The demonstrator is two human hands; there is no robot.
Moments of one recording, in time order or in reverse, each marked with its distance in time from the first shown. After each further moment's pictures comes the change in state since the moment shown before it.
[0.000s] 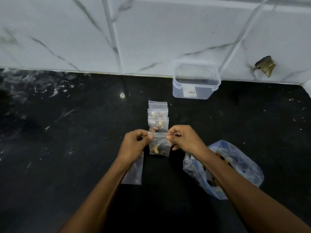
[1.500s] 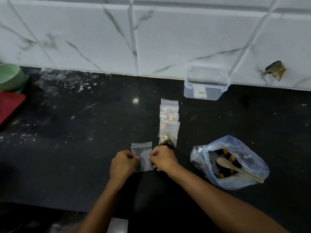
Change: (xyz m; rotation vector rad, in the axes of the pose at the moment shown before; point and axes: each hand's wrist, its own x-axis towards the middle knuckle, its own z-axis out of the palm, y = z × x) left_hand -0.075 -0.057 -0.029 0.424 0.283 -0.327; right_hand -0.048 -0.008 0.112 -0.163 -0.097 0.198
